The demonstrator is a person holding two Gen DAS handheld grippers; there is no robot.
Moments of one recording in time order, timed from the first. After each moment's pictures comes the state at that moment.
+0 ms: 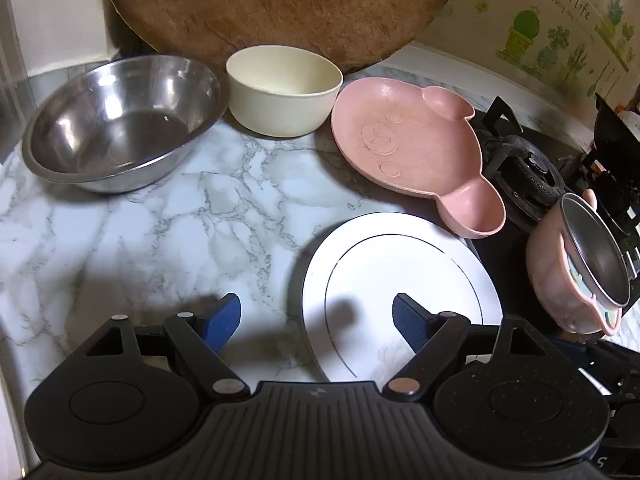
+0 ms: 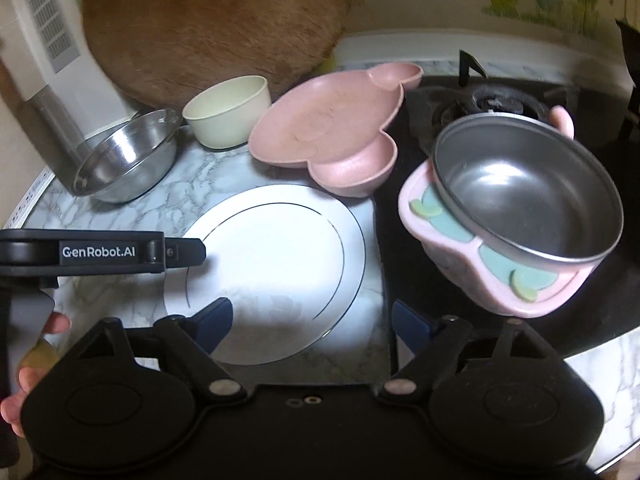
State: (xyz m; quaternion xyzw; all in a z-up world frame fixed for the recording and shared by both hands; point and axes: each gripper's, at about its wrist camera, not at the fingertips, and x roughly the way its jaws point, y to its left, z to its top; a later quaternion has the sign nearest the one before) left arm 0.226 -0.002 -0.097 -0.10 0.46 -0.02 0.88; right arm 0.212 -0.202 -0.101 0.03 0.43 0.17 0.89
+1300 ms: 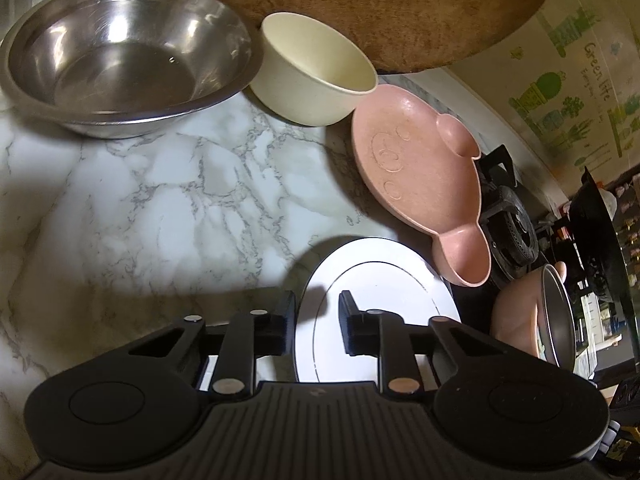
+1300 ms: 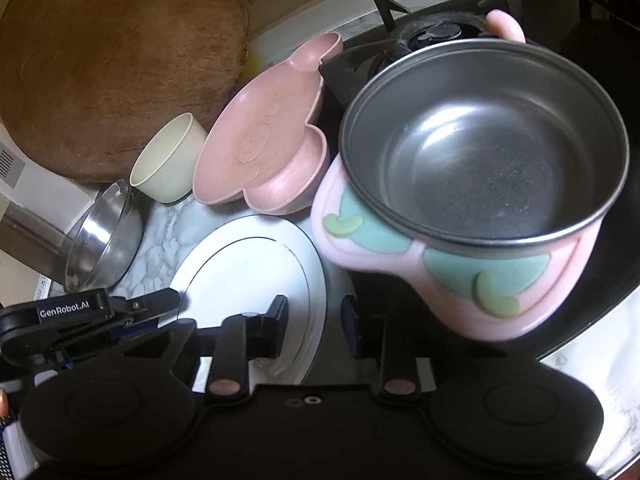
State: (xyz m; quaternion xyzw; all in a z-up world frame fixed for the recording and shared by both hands) left arm 0.251 0.038 -0.115 -0.27 0.48 -0.05 0.84; right arm 0.245 -0.240 -0.119 0.21 0.46 0.13 0.85
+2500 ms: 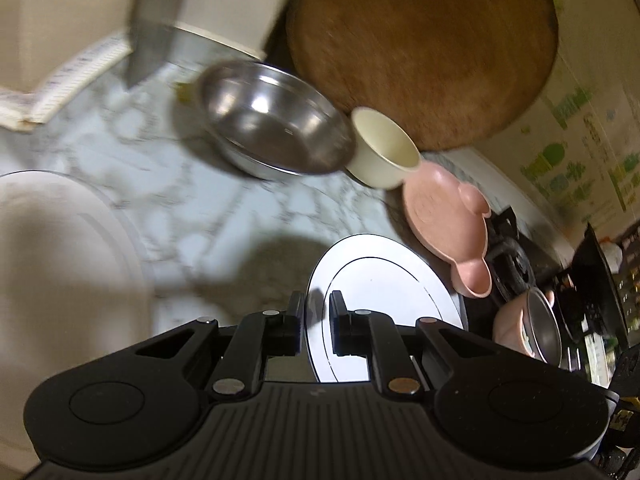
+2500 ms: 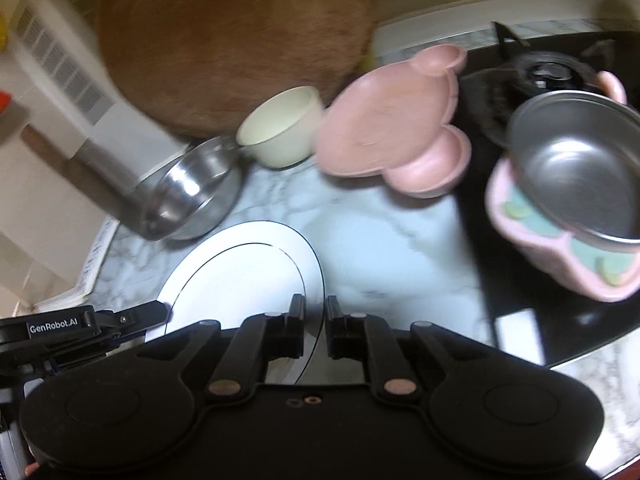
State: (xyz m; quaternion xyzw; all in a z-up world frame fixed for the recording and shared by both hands) left arm 0.132 0.109 -0.054 -0.29 0.40 0.04 0.87; right arm 0.214 -0.172 -0.075 0.14 0.45 0.24 0.85
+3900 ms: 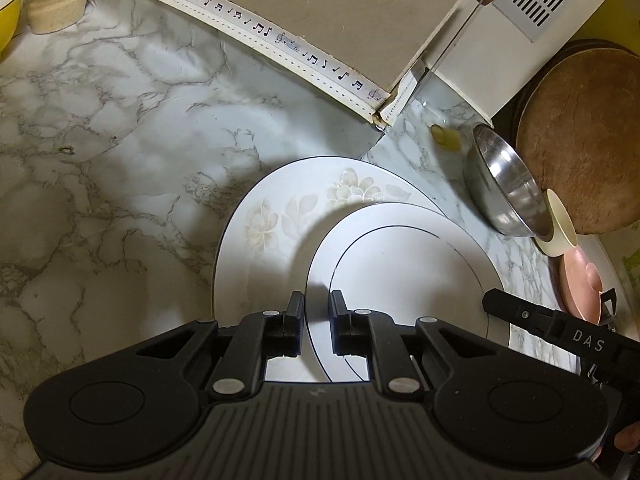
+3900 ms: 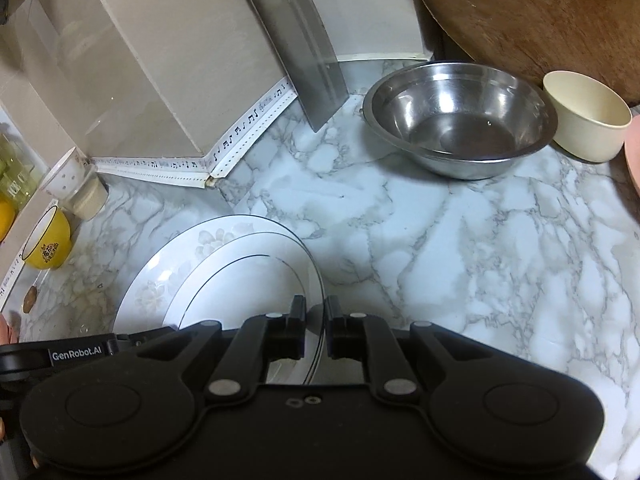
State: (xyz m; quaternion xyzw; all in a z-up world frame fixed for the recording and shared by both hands) left arm 0.010 0.258 -0.101 -0.34 0.39 0.20 0.83; right arm 0.168 0.054 -0.090 -0.04 0.45 0.39 0.80
